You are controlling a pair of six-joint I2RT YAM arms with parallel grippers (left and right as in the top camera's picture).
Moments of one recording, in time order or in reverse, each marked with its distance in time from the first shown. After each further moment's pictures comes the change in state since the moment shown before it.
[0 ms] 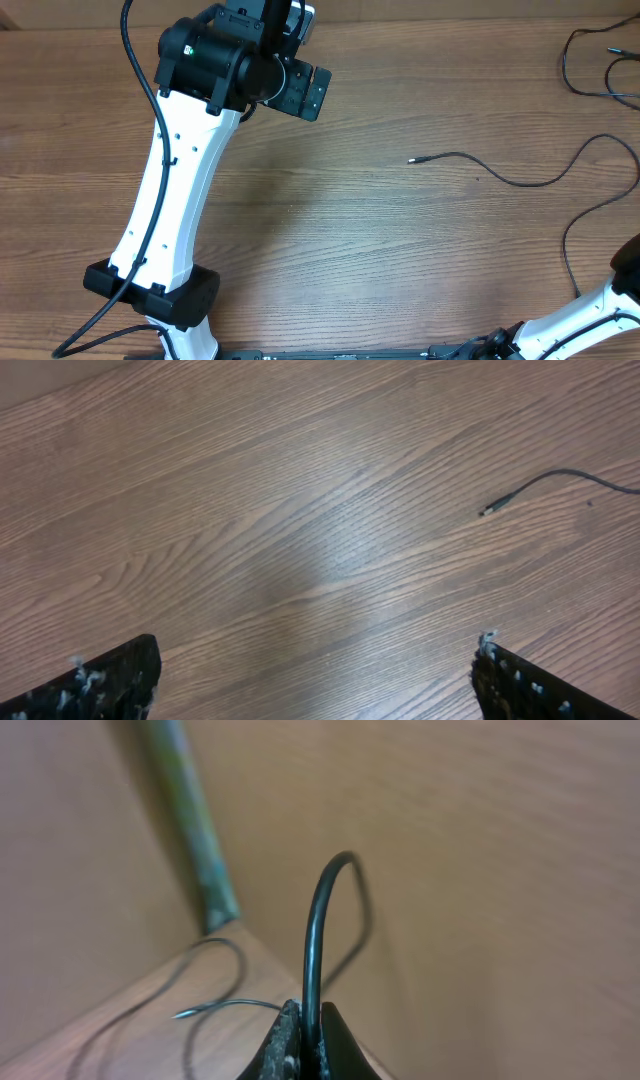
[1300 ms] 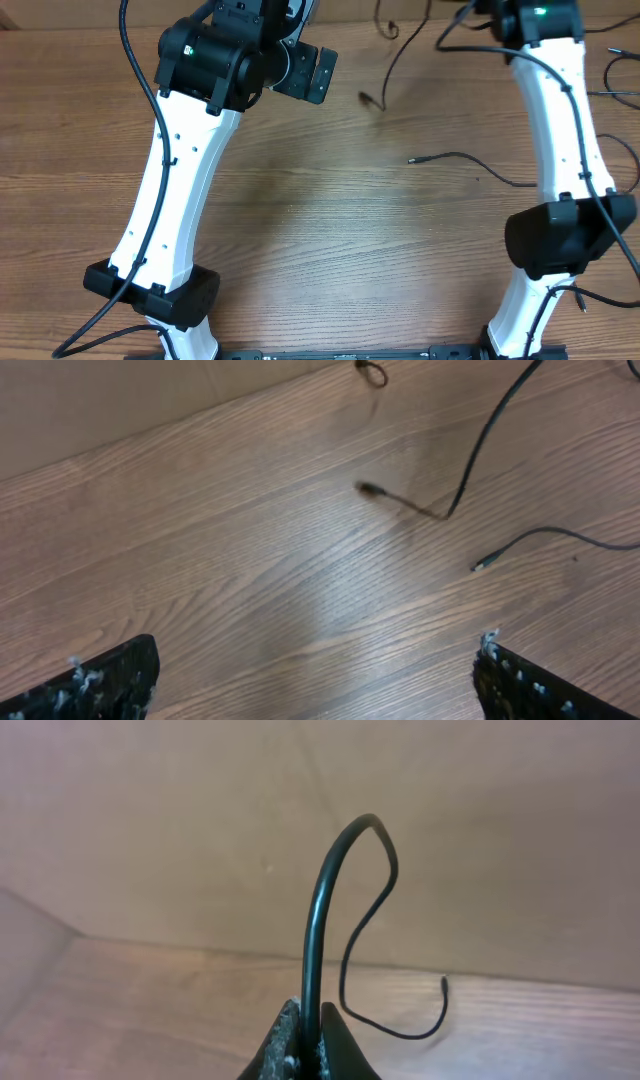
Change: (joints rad) left arm 0.000 0.000 0.000 0.130 0.000 0.000; right arm 0.906 0.001 -0.020 -0.043 -0.240 0.245
